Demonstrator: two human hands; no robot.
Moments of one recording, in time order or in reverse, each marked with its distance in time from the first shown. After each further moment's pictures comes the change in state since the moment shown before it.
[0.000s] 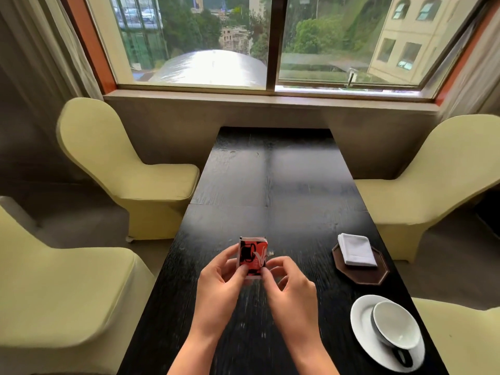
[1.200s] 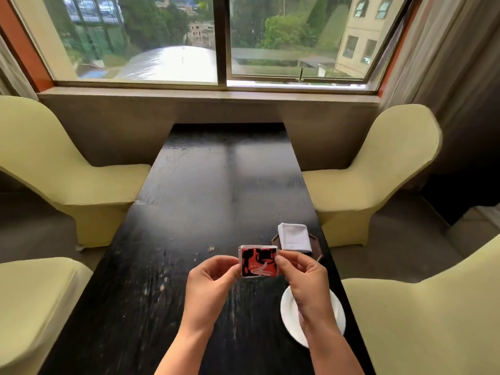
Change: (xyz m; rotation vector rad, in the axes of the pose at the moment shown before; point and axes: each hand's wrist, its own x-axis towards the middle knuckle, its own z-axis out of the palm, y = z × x) left_hand -0.020 -0.022 0.147 0.110 -0.020 -0.074; right_hand 0.037 0.106 -0.147 0.672 0.078 0.335
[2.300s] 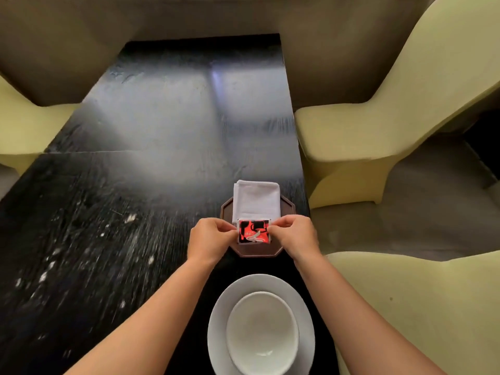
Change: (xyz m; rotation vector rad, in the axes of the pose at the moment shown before) left_hand 0.170 -0.206 0.212 0.673 0.003 -0.313; right_hand 0.272 0.184 -0.146 -0.713 -0.071 0.303
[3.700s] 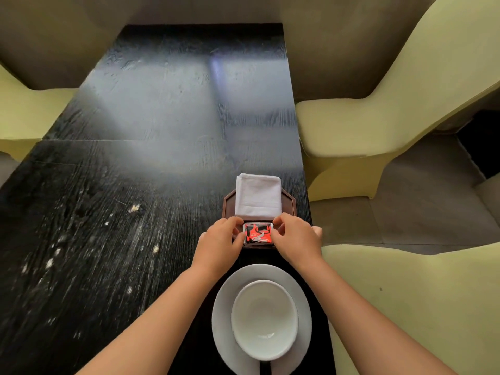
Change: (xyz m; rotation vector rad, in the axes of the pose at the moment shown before) left_hand -0.018 -0.018 0.004 0.294 -0.092 0.328; right_hand -0.013 0.013 0.000 -0.577 0.036 -0.280
